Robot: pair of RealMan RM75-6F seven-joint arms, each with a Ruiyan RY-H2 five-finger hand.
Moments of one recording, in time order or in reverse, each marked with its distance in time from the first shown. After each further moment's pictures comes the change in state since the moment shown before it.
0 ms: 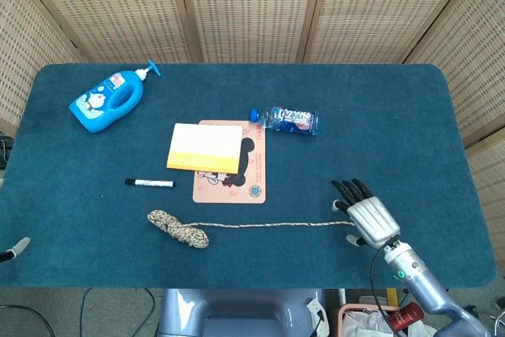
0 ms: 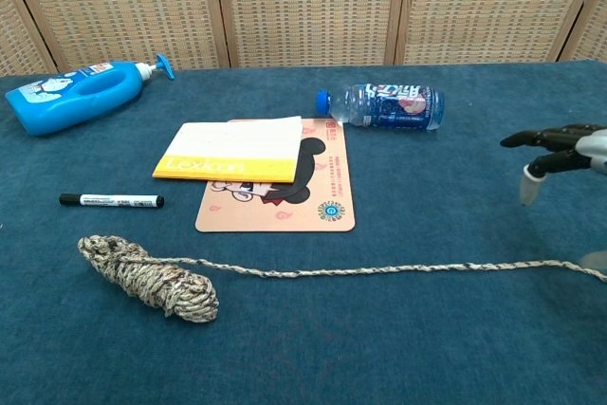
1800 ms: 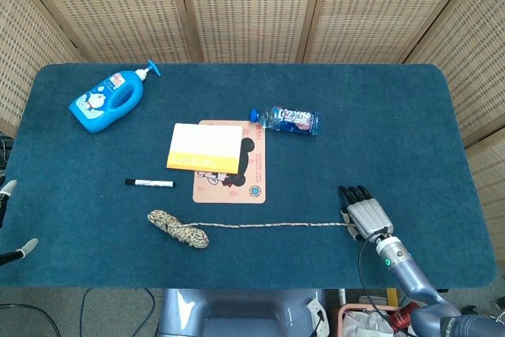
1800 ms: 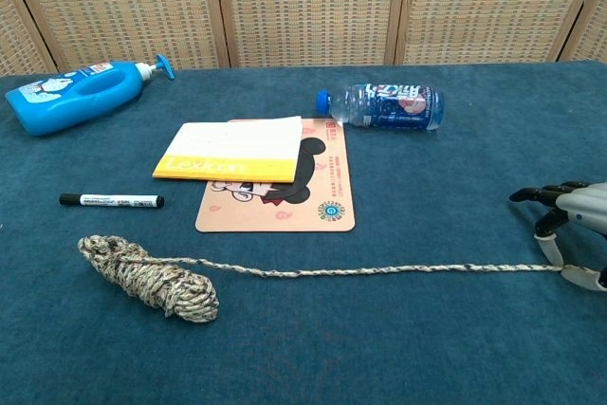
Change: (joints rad) left arm -0.018 -0.028 0.009 0.003 -0.008 -0.034 0.058; right arm 0.067 -0.163 -0.045 0.219 0.248 -0.107 -0.086
